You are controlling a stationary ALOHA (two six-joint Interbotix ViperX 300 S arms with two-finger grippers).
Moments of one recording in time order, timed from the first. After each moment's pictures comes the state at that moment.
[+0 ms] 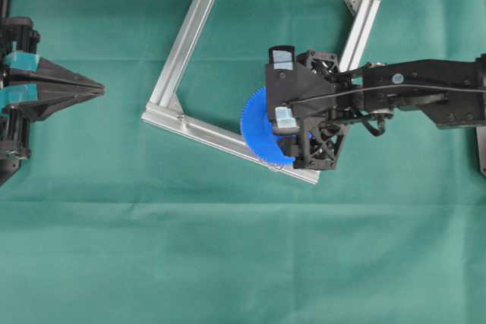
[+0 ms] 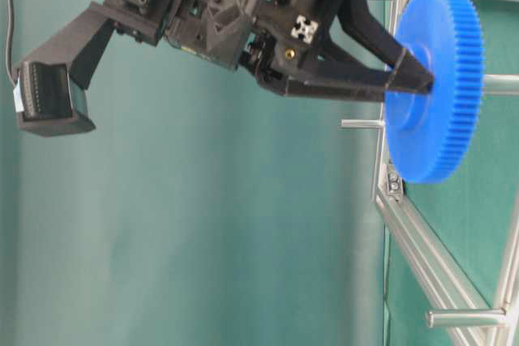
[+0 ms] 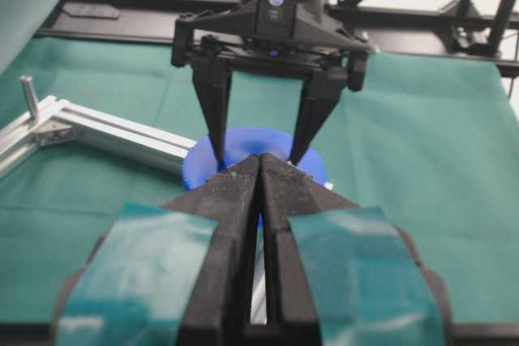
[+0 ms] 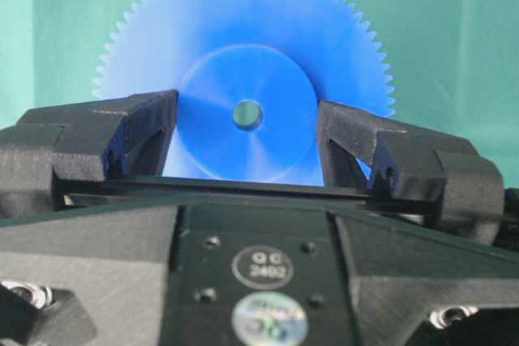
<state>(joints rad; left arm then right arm) 0.04 -0.96 1.15 -0.02 -0.14 -0.02 -0.02 0.01 0.43 -0.10 0.69 0.25</state>
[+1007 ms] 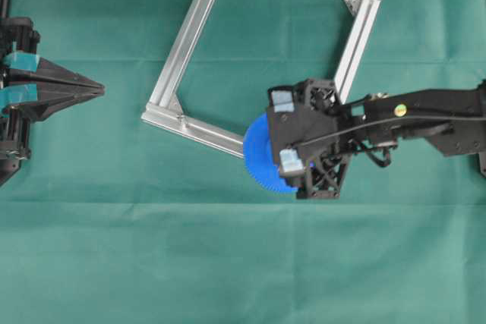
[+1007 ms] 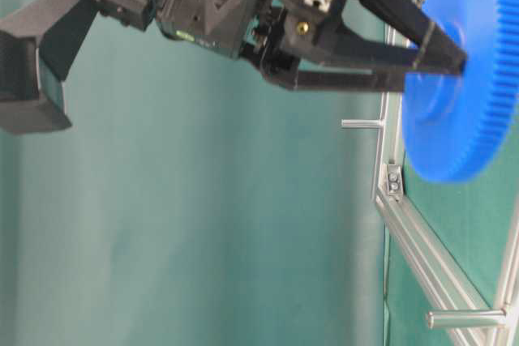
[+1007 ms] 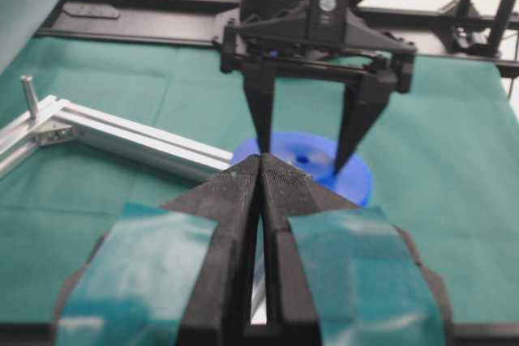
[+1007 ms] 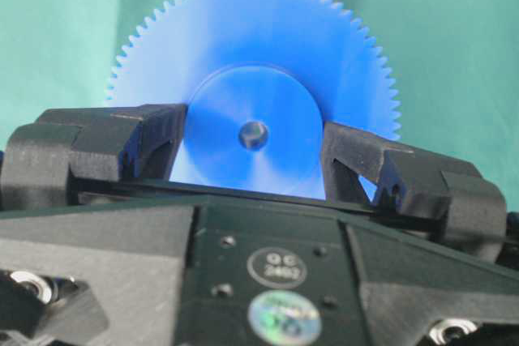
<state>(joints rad) 0.04 -0.96 1.15 -0.02 -0.14 -0.02 0.09 0.03 0.41 -0.10 0.67 0.30</state>
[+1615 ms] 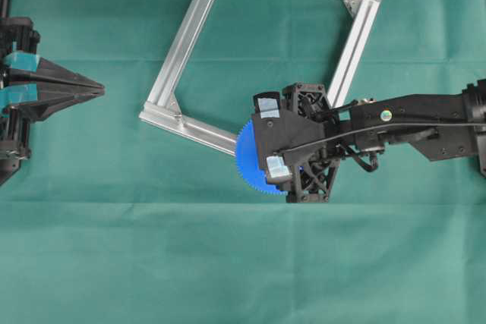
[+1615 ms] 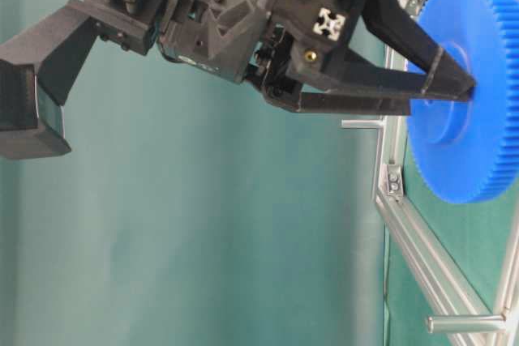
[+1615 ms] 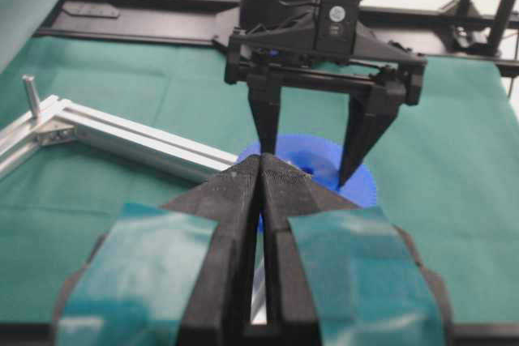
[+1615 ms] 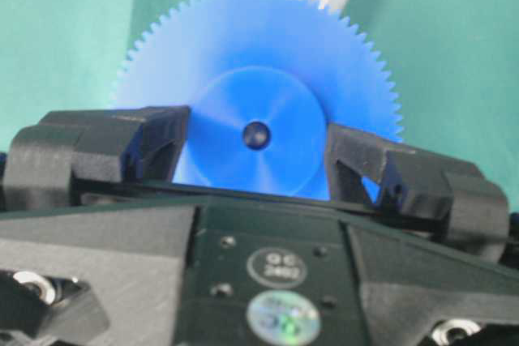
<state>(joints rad) 0.04 -0.96 1.15 -0.02 -0.14 -0.02 0.09 0.06 0.37 -0.10 0.68 0.29</state>
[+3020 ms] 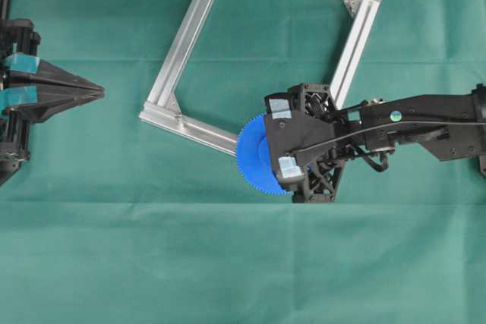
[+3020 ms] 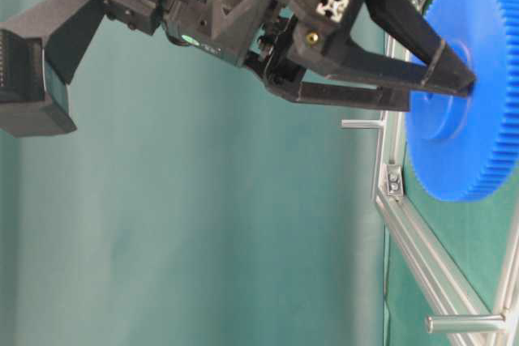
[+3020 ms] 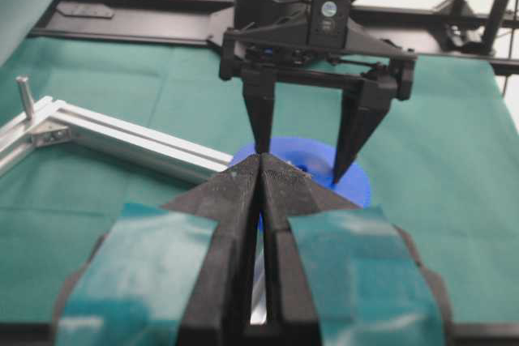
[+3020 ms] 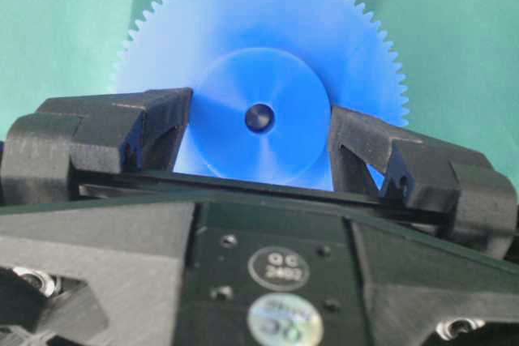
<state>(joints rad) 0.03 -0.96 1.15 -0.02 -0.14 -0.02 0.09 0.03 0.43 -0.10 0.64 0.29</state>
